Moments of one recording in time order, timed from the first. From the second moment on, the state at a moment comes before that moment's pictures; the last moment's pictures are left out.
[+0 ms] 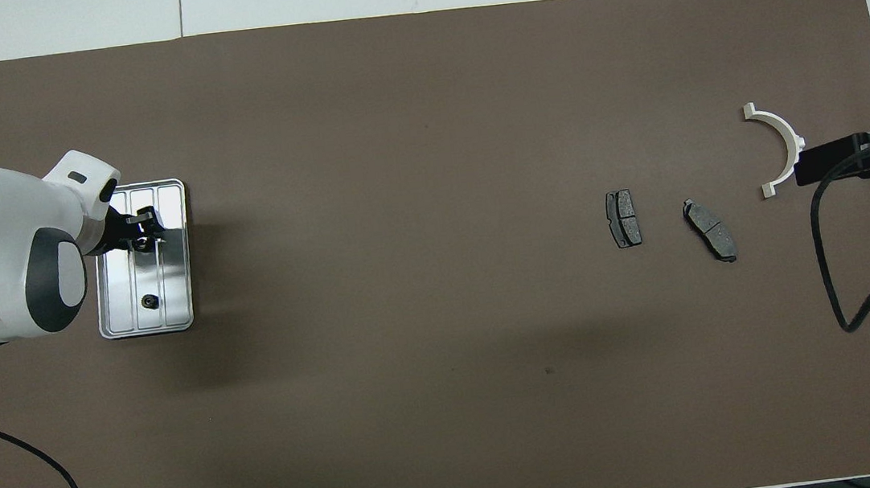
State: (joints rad) left arm -0.02 0.33 0.01 -1.99 0.02 2.38 -0.19; right arm -0.07 -0.10 0.10 -1.64 0.01 1.59 0.02
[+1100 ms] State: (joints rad) left arm -0.02 -0.07 -0.01 -1.79 0.02 1.68 -0.19; right arm -0.08 -0.10 0.10 -1.64 0.01 1.59 0.02
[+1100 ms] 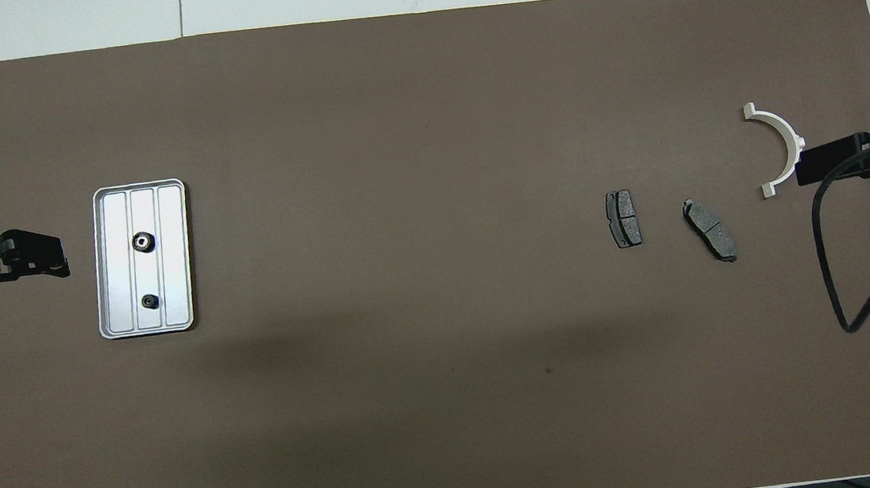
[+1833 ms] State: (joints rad) left arm -0.02 -0.06 0.00 -1.71 -0.02 1.64 -0.19; right arm -0.08 -0.10 0.10 -1.64 0.01 1.59 0.02
